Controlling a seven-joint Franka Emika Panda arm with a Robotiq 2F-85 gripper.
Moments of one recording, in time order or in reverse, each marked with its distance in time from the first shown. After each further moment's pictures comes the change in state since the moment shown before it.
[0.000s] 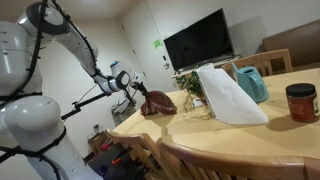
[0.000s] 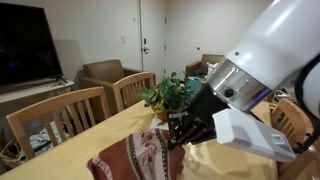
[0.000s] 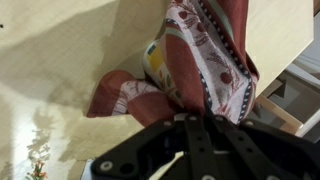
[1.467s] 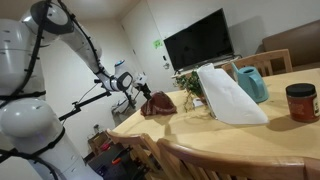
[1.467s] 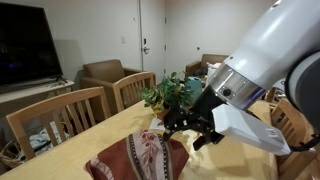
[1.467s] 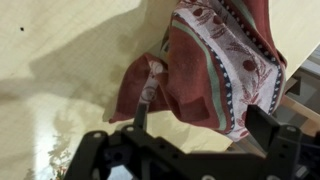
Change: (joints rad) arm -0.199 0.023 0.170 0.000 0.148 -0.023 -0.138
